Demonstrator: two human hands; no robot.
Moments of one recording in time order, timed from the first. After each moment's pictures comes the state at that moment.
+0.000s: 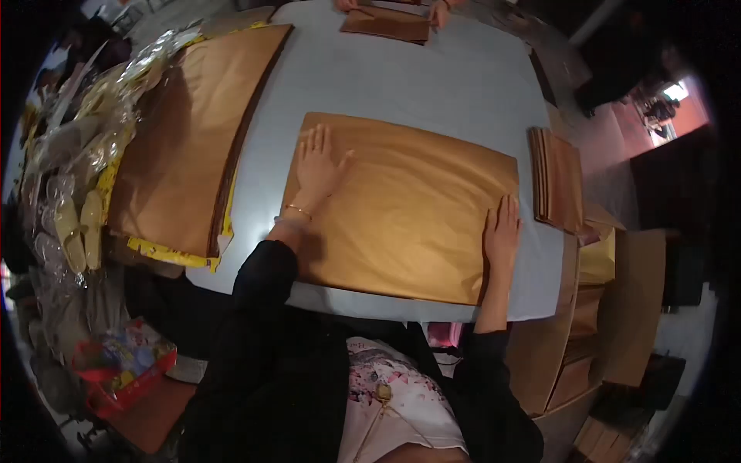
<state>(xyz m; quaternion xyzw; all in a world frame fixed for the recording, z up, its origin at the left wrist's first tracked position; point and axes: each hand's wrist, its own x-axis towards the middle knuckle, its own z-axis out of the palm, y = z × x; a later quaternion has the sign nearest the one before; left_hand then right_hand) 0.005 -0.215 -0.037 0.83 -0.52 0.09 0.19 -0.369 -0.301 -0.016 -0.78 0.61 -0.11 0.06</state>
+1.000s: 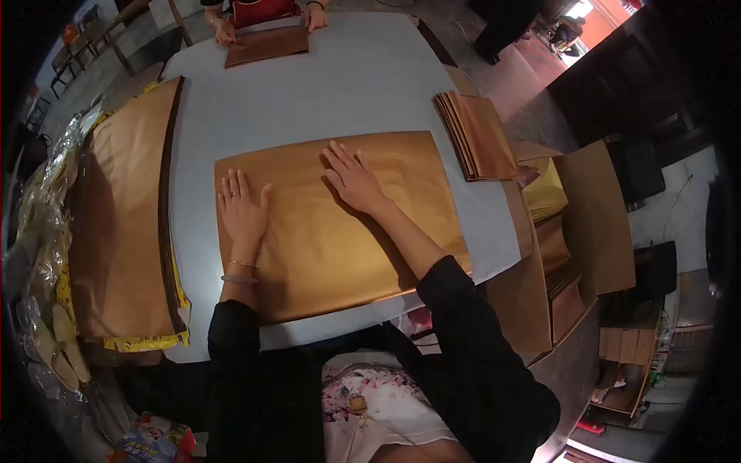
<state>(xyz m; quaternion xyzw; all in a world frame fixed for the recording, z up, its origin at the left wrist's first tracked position) 0.003 -0.211 -0.034 0.84 -0.52 0.08 0.16 -0.218 -0.326 -0.019 -0.90 0.36 -0.18 0.17</state>
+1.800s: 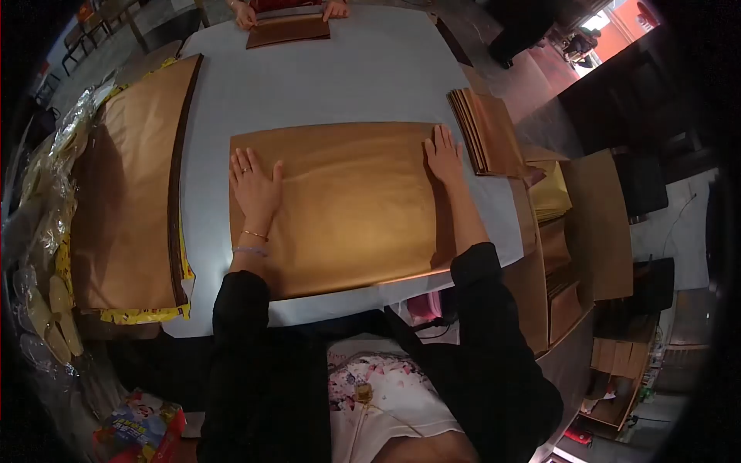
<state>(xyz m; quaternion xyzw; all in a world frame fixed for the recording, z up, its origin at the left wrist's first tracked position) 0.002 -0.213 -0.042 0.85 -0.48 0.11 0.18 -0.350 -0.395 -0.025 -0.79 0.60 -0.10 0.04</state>
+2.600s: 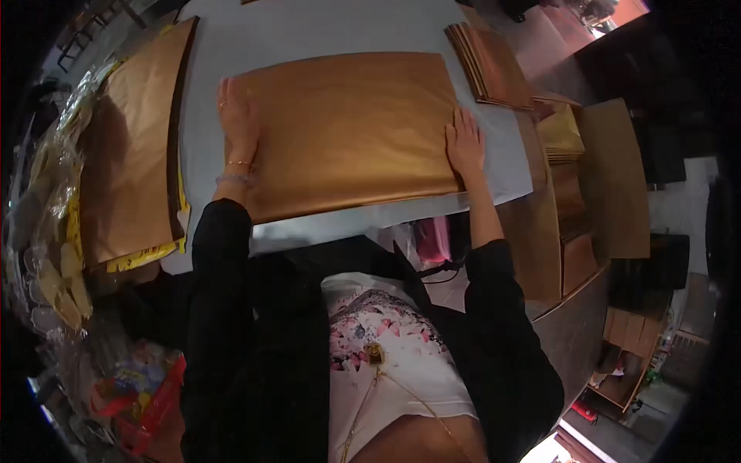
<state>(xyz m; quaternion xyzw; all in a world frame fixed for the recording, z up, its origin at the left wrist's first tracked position) 0.019 -0.203 -0.020 0.72 -0.53 0.10 0.42 -0.424 -0.272 -0.033 -0.78 0.62 -0.09 0.02</state>
